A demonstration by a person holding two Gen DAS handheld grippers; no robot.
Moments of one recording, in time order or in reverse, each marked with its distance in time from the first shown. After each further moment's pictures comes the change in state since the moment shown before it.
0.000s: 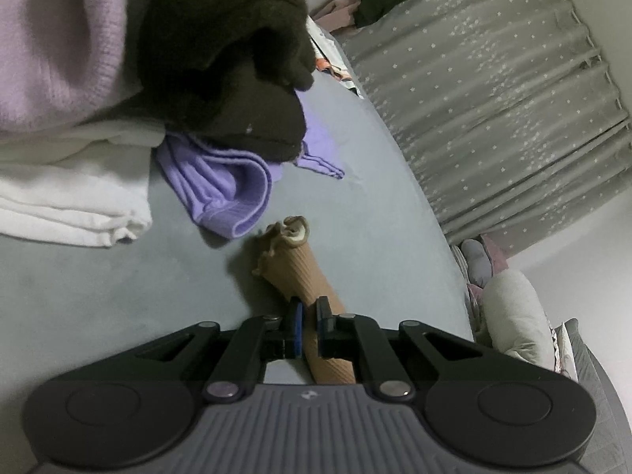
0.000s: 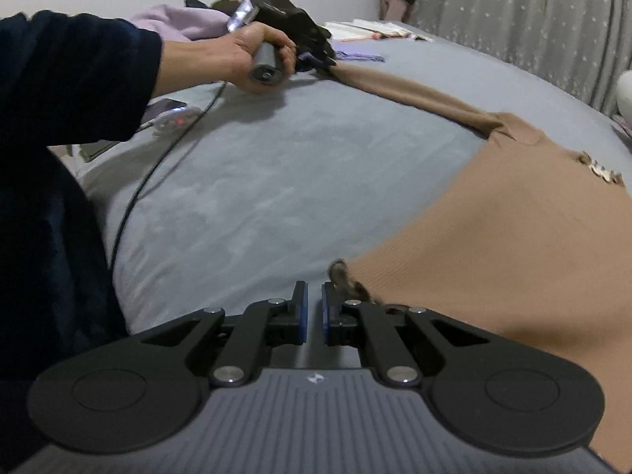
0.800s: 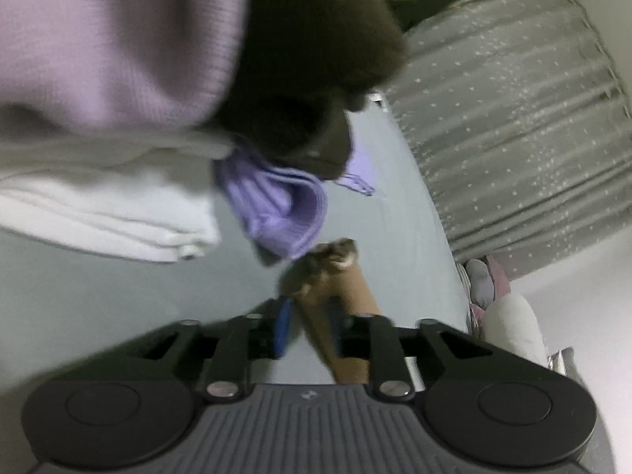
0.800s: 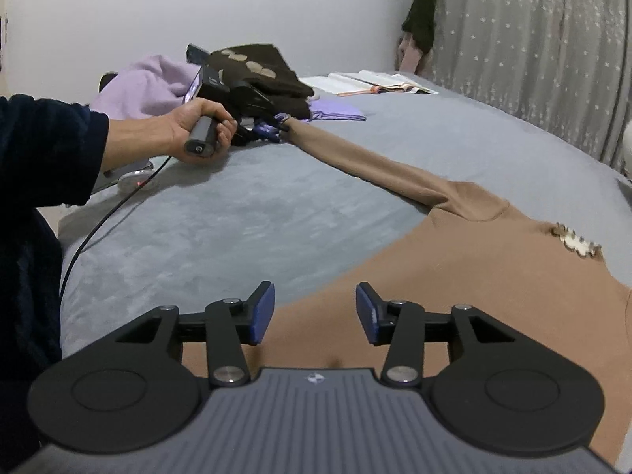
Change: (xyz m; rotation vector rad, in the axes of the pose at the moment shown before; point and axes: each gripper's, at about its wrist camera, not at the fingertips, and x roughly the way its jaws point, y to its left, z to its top) left arm -0.004 0.018 0.008 -0.029 -0.025 0.030; right arm -0.010 -0.124 0.025 -0.034 -0.114 0.064
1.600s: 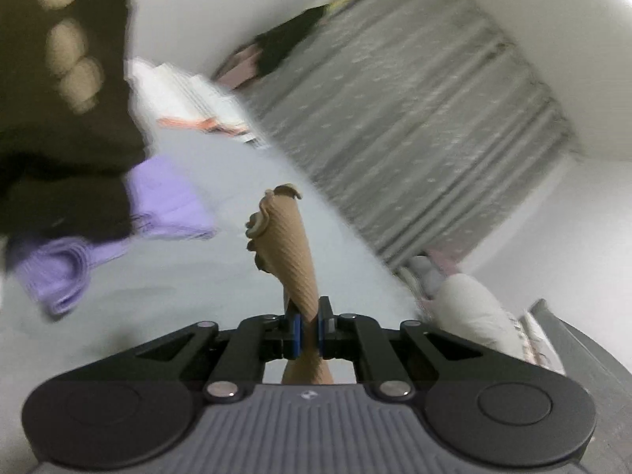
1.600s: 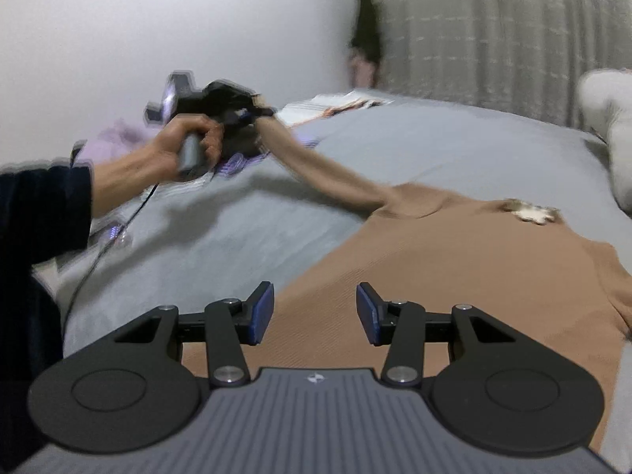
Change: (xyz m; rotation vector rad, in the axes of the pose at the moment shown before) left arm -0.017 -0.156 -0.038 0.290 -0.139 -0.240; right arm -0.053 -0.071 -0.001 0.234 -0.138 -0.050
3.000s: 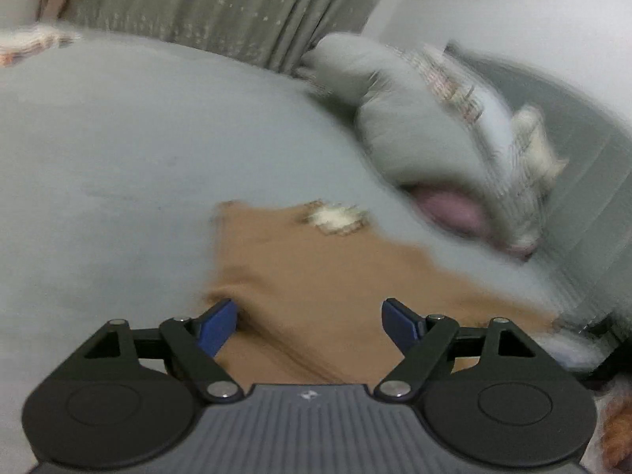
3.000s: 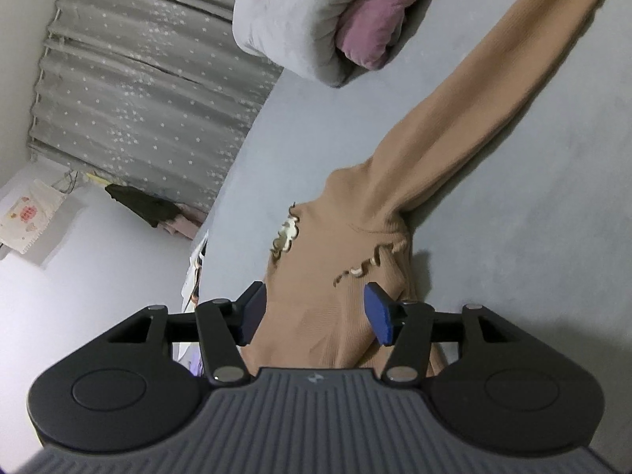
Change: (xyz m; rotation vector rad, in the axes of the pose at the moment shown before) left arm 0.026 -0.162 -0.216 0.671 0.535 -0.027; right arm -0.050 -0.233 -0.064 1.135 -0.212 -0.163
